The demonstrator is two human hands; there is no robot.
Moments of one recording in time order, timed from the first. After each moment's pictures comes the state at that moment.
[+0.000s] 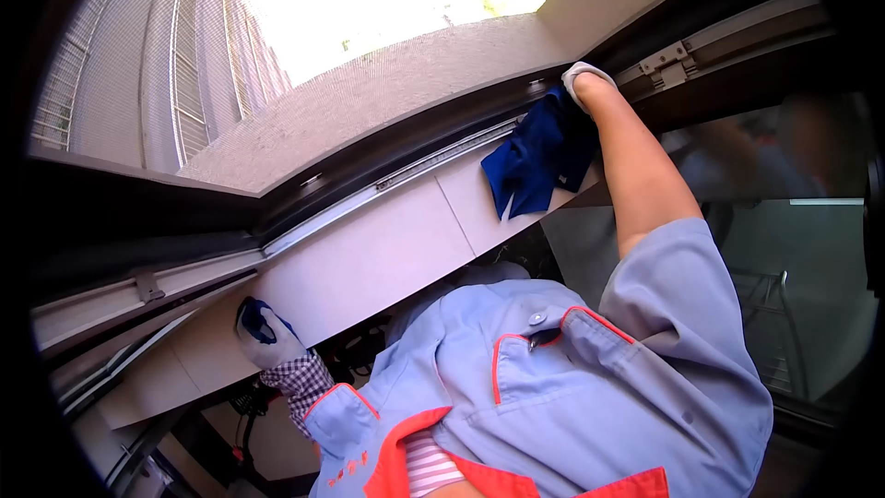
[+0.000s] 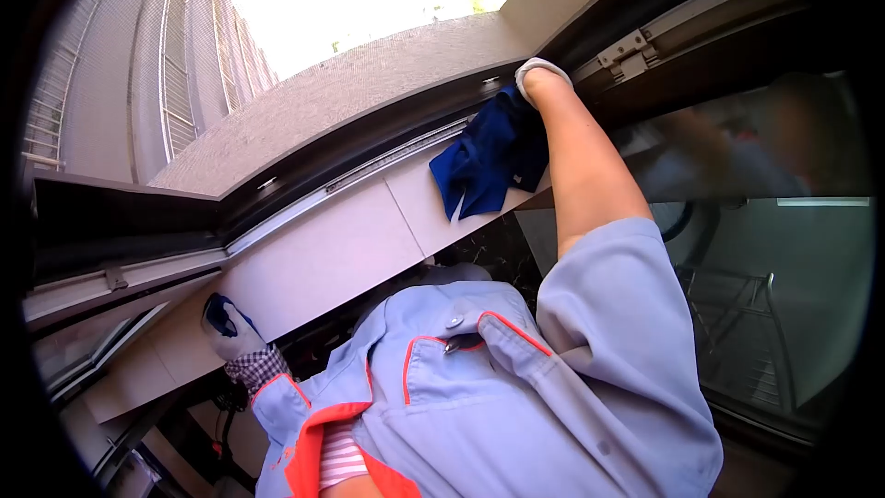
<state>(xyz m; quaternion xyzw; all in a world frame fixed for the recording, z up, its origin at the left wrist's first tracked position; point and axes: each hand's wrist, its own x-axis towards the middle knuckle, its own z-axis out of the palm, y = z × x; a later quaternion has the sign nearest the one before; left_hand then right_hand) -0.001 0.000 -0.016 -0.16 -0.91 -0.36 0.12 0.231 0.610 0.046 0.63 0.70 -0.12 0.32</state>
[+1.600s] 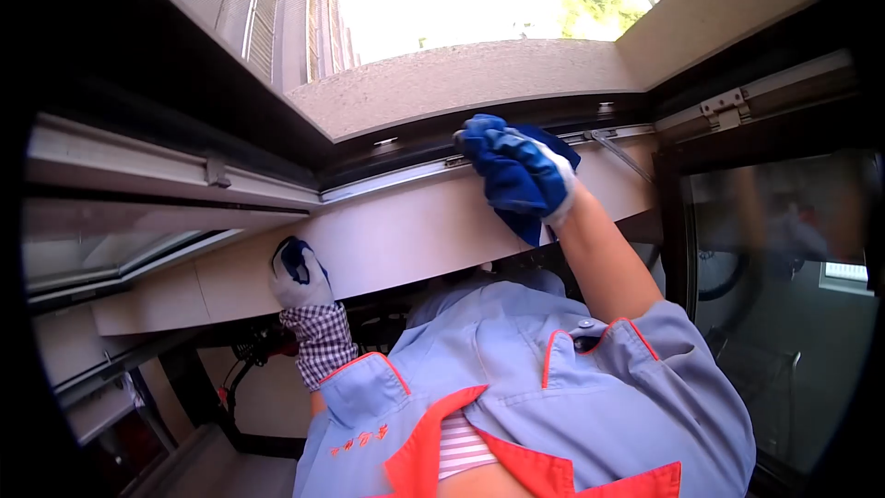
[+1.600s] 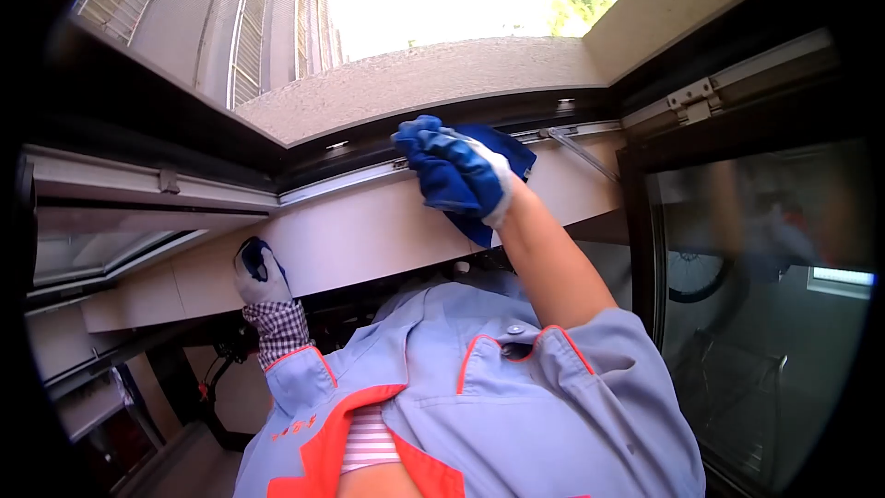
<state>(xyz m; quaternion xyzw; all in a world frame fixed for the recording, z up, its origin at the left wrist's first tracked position) 0.001 0.004 -0.014 -0.14 -0.93 -0.31 0.15 0.159 0.358 0.065 0.14 0.23 -0.96 -0.03</state>
